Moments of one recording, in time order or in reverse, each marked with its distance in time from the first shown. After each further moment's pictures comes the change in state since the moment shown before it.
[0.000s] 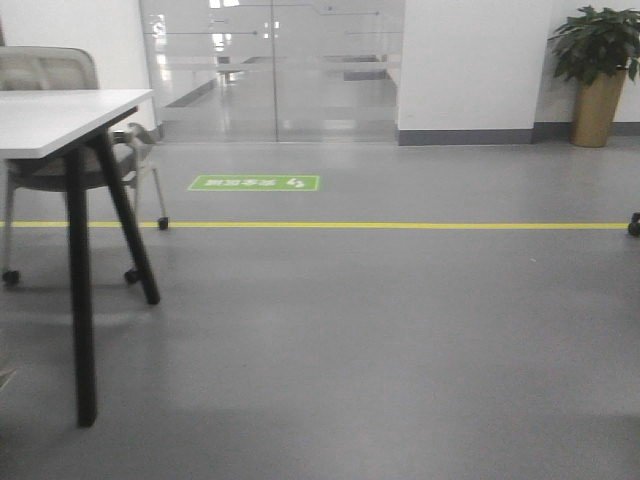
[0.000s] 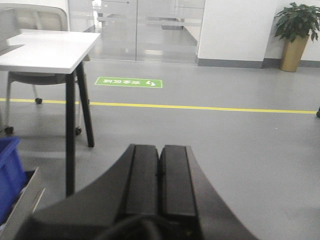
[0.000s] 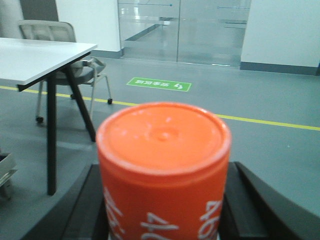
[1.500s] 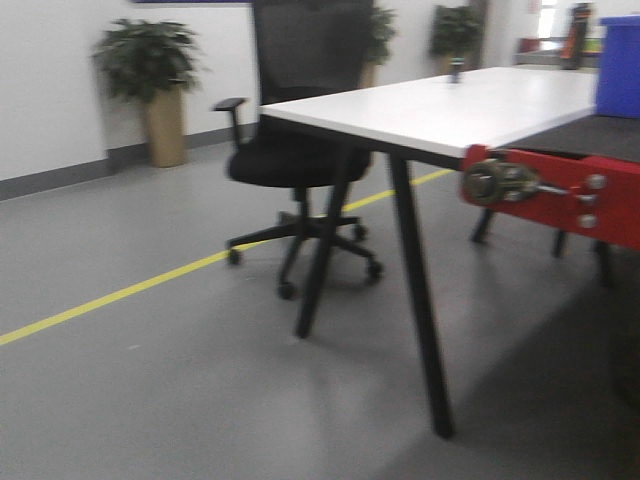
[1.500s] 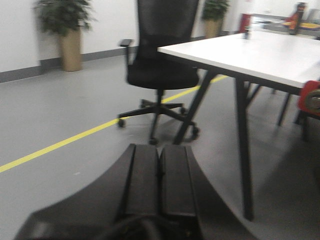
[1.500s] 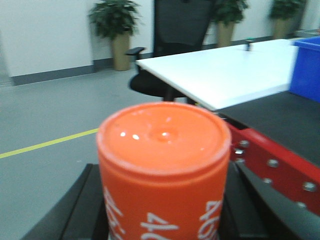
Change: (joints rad) left arm -0.004 0.000 0.000 0.000 0.000 0.000; right arm 0.000 0.000 0.000 0.000 0.000 0.000
